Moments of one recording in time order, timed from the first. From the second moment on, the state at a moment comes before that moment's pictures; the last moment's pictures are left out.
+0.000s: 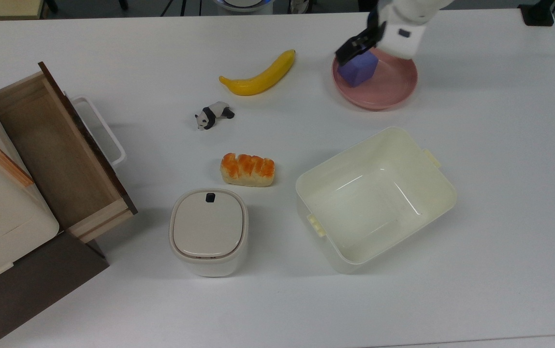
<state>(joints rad) 0.21 0.22 0.37 -1.82 -0.15 1.68 0.05</state>
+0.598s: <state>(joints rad) -0.02 0.23 0.14 -1.85 -0.15 1.91 0.39</state>
